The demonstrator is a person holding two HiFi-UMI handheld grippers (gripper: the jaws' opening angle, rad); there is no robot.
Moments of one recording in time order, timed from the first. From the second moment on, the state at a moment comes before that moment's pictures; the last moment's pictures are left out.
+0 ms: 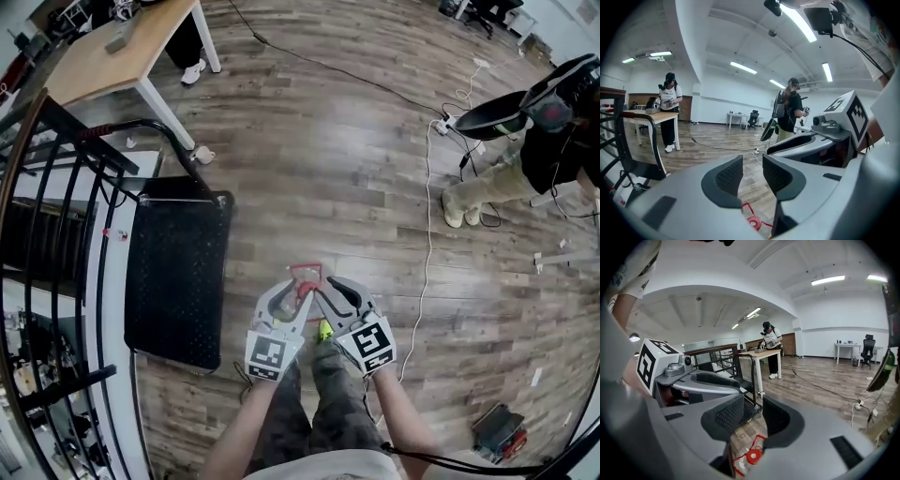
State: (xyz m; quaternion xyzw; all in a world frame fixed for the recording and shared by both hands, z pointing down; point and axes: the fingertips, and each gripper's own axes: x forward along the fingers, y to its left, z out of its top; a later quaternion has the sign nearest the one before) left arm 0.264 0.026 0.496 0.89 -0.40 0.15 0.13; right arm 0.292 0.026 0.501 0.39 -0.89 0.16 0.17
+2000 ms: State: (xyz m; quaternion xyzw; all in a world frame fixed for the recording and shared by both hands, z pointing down) left arm 0.239 -0.022 0.851 0.84 -0.43 0.26 0.21; right arm 0.296 -0.020 0.851 0.42 -0.83 0.24 0.29
